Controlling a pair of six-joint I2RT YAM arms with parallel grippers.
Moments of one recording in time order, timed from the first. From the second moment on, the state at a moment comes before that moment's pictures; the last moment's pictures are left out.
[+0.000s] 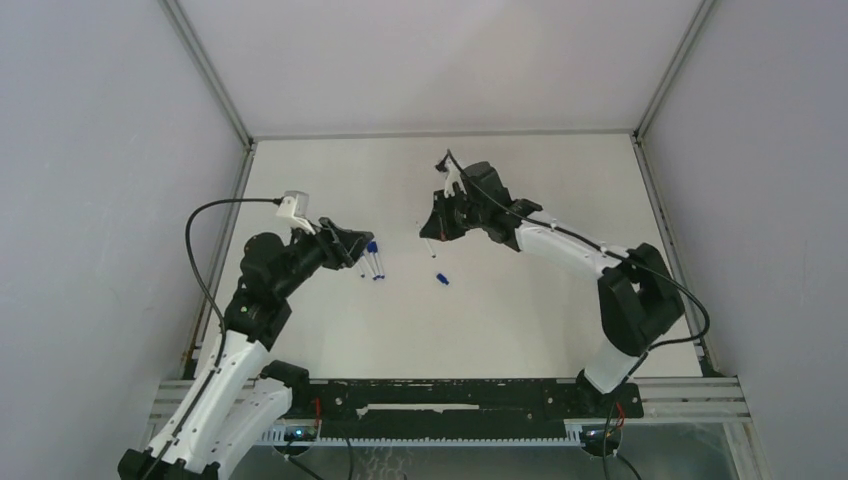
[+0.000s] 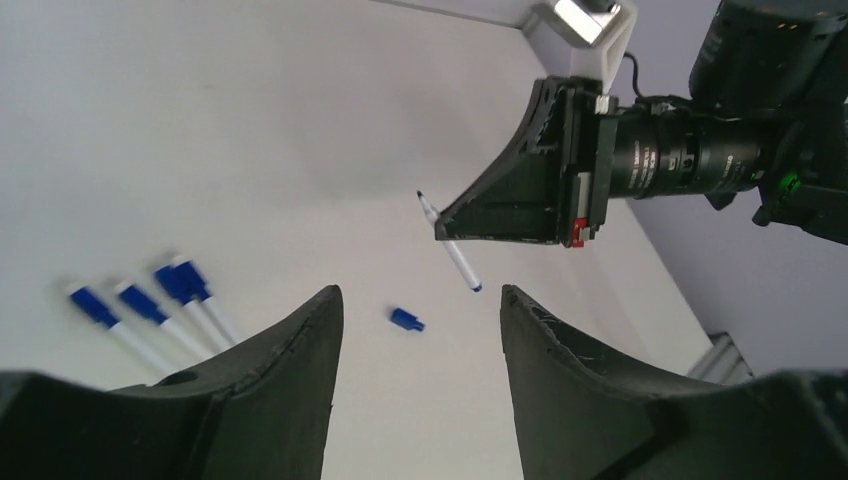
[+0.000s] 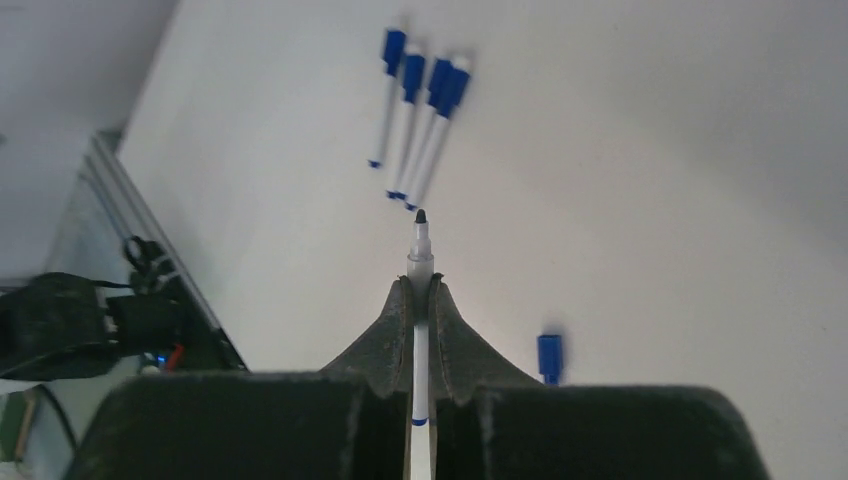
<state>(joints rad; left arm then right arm) -0.28 0.67 0.62 -0.11 0.26 -0.49 0.65 1.73 1.25 -0.23 -0.38 0.34</state>
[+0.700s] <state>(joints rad) -0.46 0.88 0.61 0.30 0.51 -0.65 0.70 1.38 1.13 0.12 -0.31 0.63</state>
